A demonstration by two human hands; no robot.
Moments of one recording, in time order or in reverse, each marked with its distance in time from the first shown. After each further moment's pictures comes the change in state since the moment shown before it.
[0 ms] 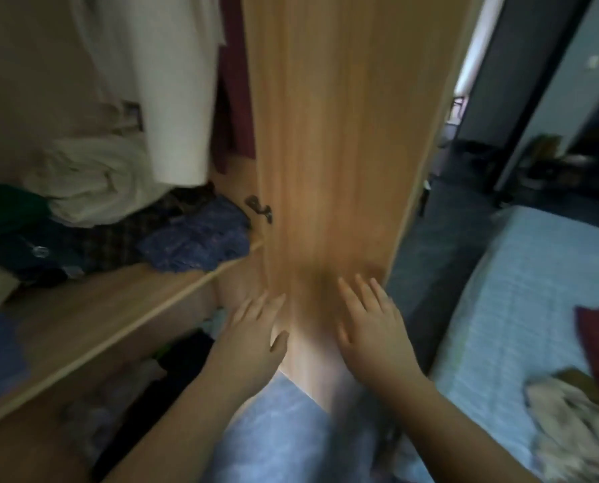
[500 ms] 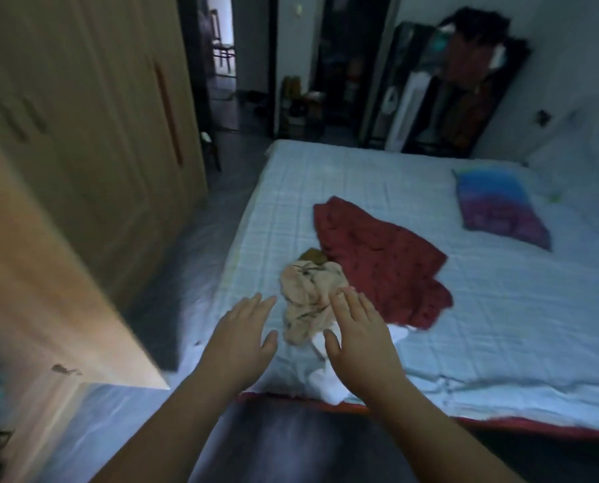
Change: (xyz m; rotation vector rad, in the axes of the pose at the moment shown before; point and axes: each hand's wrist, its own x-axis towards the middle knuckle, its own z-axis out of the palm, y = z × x) left_hand -0.108 0.425 0.204 -0.165 -0.327 0.516; right_hand -0.367 0.350 -0.125 -0.153 0.063 0.547
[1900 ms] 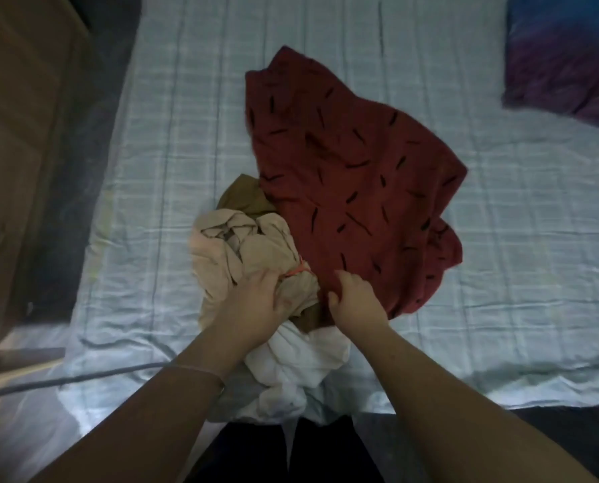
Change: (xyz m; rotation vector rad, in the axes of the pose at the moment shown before) left_hand 0.378 0.034 0.289 -0.191 -0.490 -0.091; right_hand 0.245 0.325 0.235 0.250 -0.559 0.539
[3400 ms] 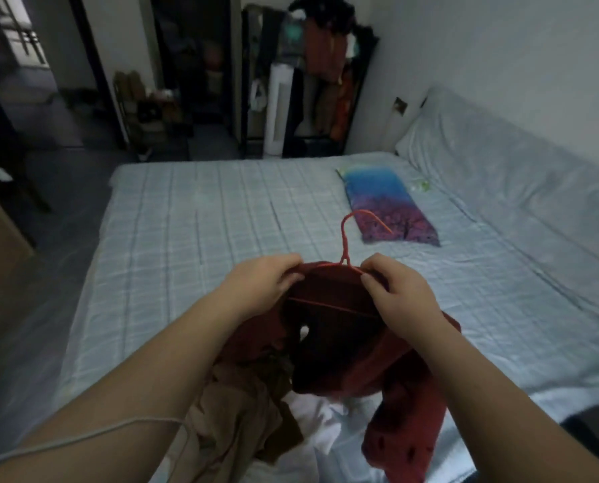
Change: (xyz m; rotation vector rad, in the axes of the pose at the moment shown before) left_hand 0.013 0.221 -0.226 0.270 0.250 0.714; right_hand -0.169 -0.060 -0.315 0.075 0.780 -0.292
